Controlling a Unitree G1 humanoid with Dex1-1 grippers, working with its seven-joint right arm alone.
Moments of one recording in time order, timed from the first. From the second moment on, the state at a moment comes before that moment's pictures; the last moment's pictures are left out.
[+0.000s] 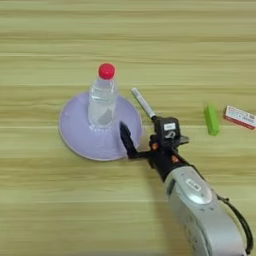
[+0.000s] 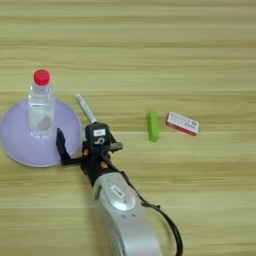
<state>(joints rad) 0.22 -0.08 0.12 -0.44 0.12 0.38 0.07</state>
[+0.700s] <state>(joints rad) 0.19 -0.14 -0.01 -0.38 0.10 0.36 0.12</state>
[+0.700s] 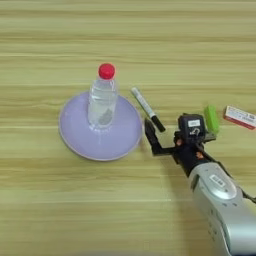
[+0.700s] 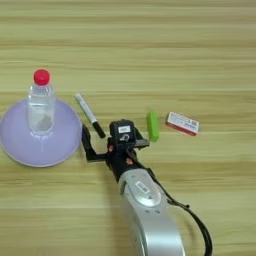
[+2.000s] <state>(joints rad) 0.00 -0.13 -0.08 0.05 0.11 0.25 0.17</state>
